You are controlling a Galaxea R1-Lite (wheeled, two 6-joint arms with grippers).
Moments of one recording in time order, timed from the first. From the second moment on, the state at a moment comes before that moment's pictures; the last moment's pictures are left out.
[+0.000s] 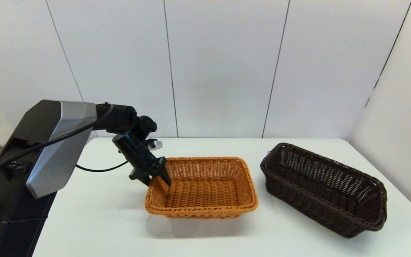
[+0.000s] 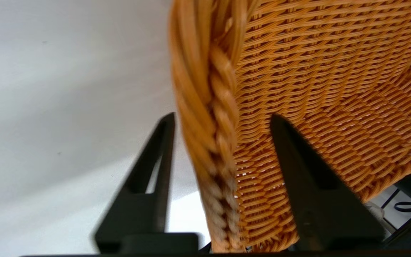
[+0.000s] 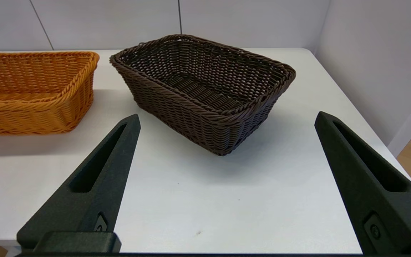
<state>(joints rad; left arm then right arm) -0.25 2.46 -1.97 1.00 -0.44 -0.17 0.00 0.00 -0.01 0.03 -0.02 0.02</state>
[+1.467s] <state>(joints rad) 0.22 0.91 -1.30 1.21 -0.43 -0.01 0.00 0.00 -0.01 0.03 -0.02 0.01</state>
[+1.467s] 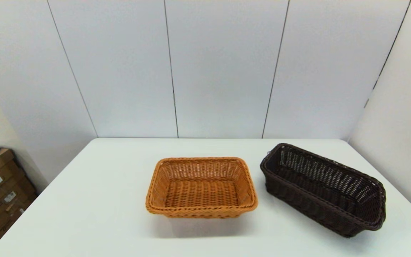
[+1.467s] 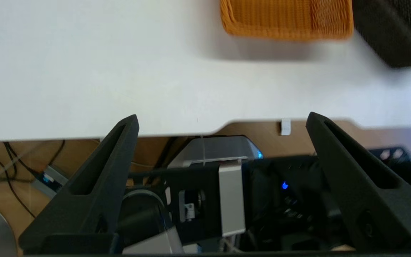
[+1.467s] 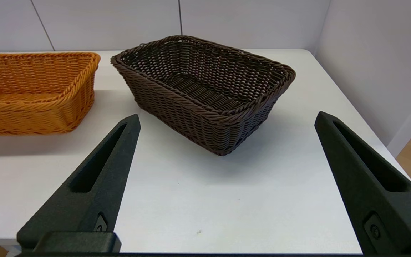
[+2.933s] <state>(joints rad) 0.00 0.00 -0.06 0.12 0.02 0.01 0.00 0.00 -0.01 0.03 -0.02 0.01</state>
